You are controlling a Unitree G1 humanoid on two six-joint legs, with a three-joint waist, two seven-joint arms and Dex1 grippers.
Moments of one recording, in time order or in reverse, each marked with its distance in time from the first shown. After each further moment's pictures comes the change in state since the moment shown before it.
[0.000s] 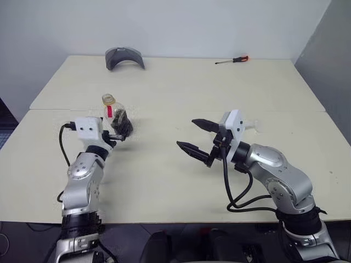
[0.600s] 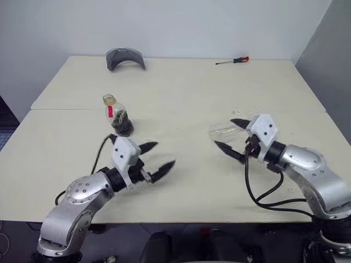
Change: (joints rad) left arm 0.202 0.249 -0.237 -0.535 -0.255 0.280 -0.467; right arm 0.114 -0.342 -0.125 0.047 -0.233 -0.117 0.009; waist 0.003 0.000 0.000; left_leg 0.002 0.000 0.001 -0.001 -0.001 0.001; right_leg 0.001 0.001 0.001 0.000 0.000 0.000
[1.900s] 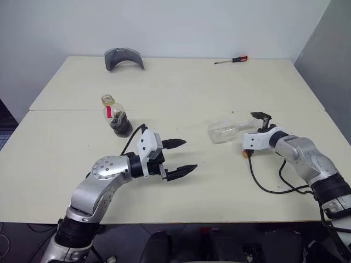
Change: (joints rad) left arm -0.233 -0.065 -0.149 0.241 0.062 -0.119 -0.200; right arm -0.316 -0.063 0.293 0.850 -0.990 -0.710 -0.283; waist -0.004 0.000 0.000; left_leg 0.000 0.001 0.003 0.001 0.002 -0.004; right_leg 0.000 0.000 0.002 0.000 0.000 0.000
